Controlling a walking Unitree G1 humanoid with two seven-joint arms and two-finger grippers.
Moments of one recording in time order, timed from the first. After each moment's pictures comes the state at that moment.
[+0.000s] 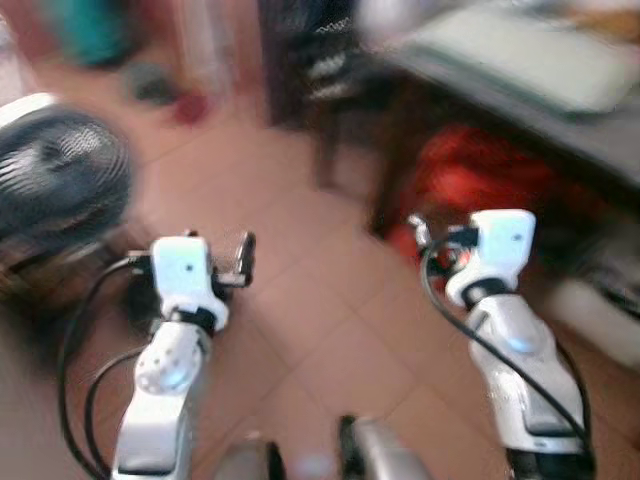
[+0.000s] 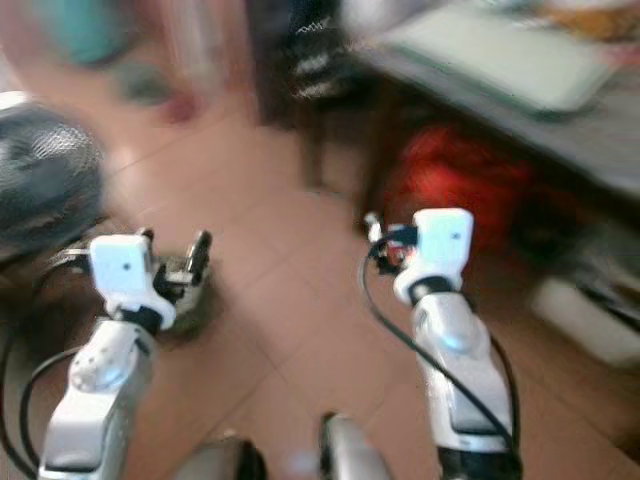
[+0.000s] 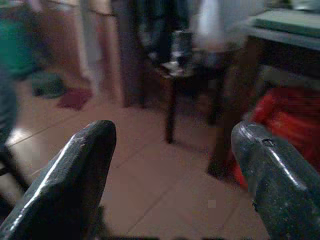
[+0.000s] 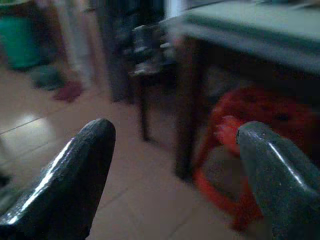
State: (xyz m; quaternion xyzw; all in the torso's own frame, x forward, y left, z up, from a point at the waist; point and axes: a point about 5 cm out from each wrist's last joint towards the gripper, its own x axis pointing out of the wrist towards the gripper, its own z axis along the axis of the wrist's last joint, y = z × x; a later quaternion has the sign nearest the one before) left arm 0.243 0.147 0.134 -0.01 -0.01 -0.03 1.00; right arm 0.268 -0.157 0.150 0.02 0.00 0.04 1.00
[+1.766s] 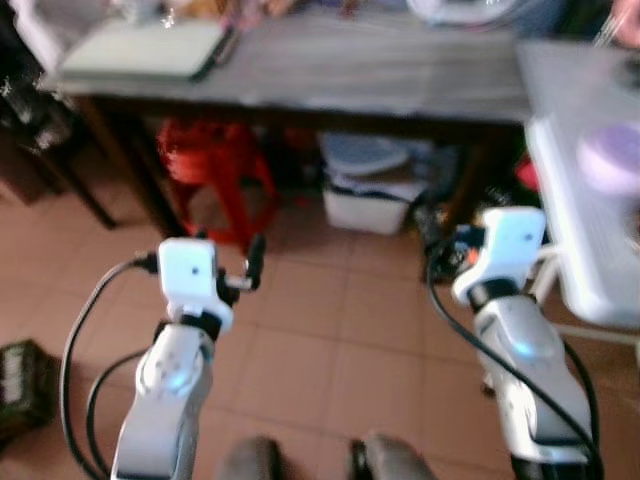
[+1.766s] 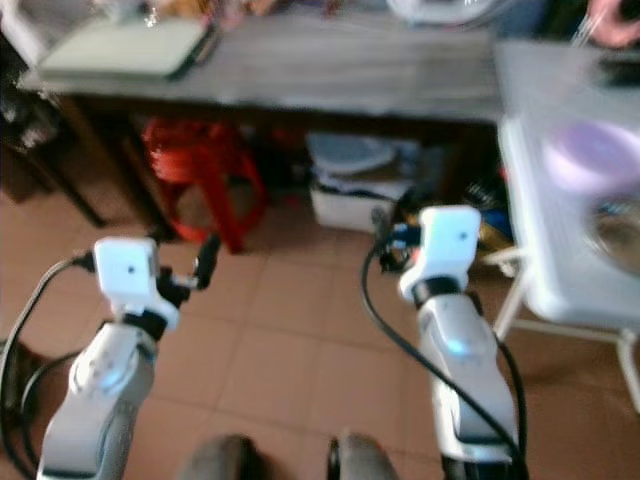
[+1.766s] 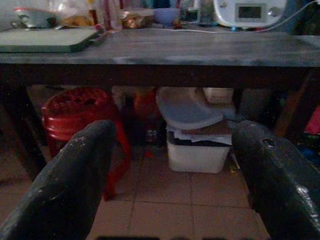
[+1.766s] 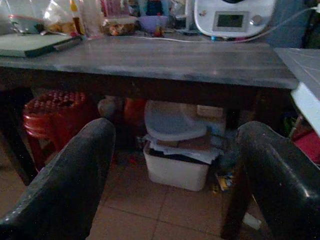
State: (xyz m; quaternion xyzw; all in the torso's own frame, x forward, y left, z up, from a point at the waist) left arm 0.242 0.136 0.143 -0.01 -0.03 -0.07 1.00; right arm 0.263 -0.157 0.162 0.00 -0.03 0.04 1.00
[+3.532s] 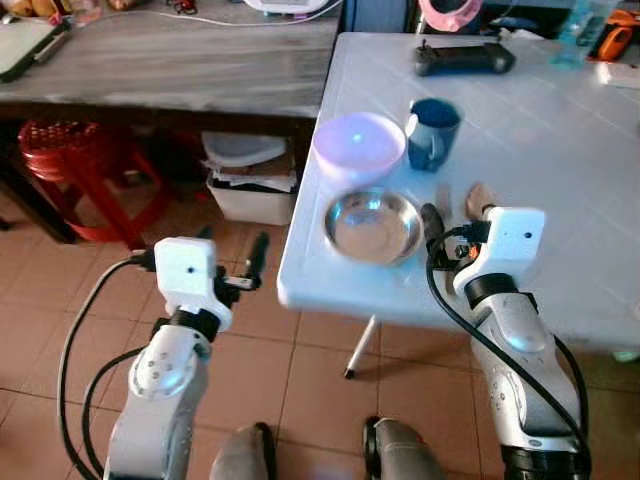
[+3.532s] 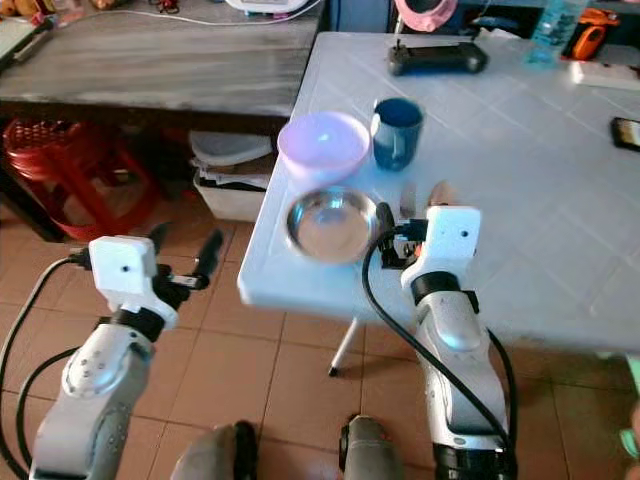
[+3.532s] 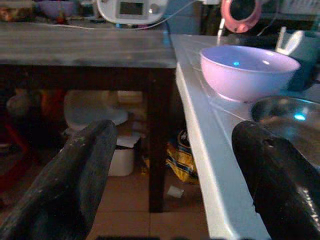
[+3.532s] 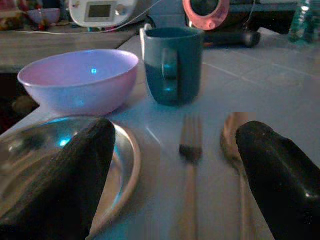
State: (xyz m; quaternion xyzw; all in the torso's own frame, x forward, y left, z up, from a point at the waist) left arm 0.238 0.137 0.144 -0.03 -0.03 -0.11 0.99; right arm 0.270 -0.164 0.155 0.02 -0.02 0.01 1.00
